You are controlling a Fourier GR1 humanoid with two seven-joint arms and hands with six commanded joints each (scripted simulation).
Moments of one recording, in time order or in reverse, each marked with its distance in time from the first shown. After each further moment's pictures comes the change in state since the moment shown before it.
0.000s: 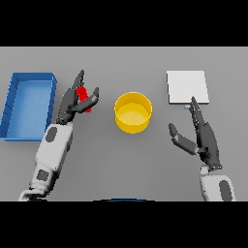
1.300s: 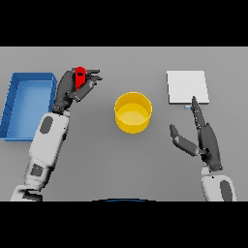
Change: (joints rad) left arm -0.046 0.057 -0.072 -0.151 0.036 -0.024 0.046; right arm 0.002 -0.019 0.004 0.008 0.037 -0.010 -0.067
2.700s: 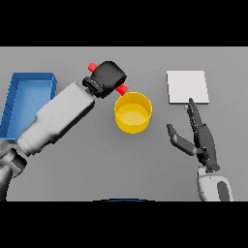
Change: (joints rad) left arm -0.442 0.211 -0.767 0.112 -0.809 -0.347 0.173; right arm 0.007 0.044 0.001 -0.011 -0.046 0.012 0.090
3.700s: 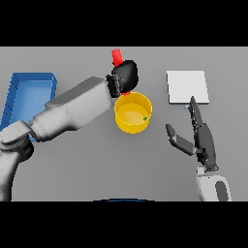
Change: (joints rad) left arm -0.242 -0.044 -0.379 0.155 -0.359 0.039 -0.207; right arm -0.005 0.007 0.005 0.000 0.041 -0.039 -0.056
